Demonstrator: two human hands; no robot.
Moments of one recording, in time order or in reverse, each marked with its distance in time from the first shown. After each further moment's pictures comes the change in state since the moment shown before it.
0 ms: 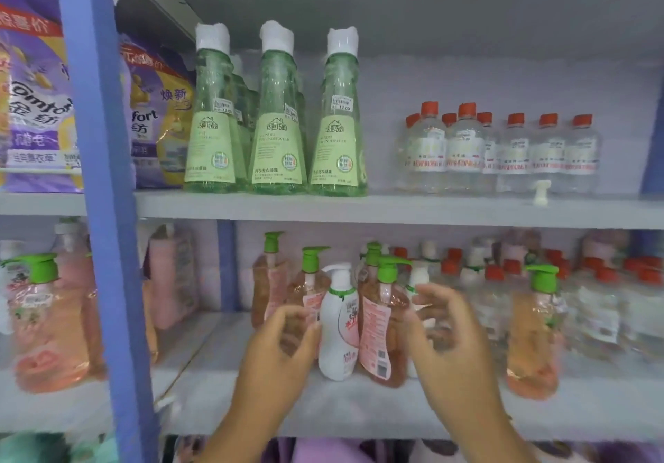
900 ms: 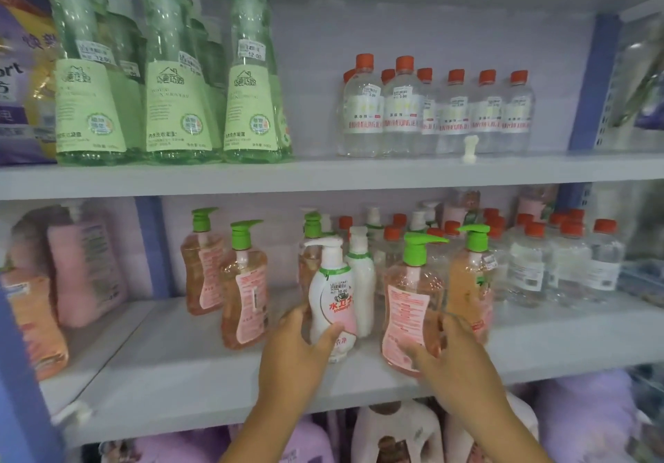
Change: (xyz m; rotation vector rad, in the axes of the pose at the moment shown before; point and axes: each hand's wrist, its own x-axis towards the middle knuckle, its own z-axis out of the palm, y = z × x) left_hand -0.011 -0.035 0.123 0.155 -0.148 -0.073; right_hand -0.014 0.100 -0.086 -0.541 -0.192 0.543
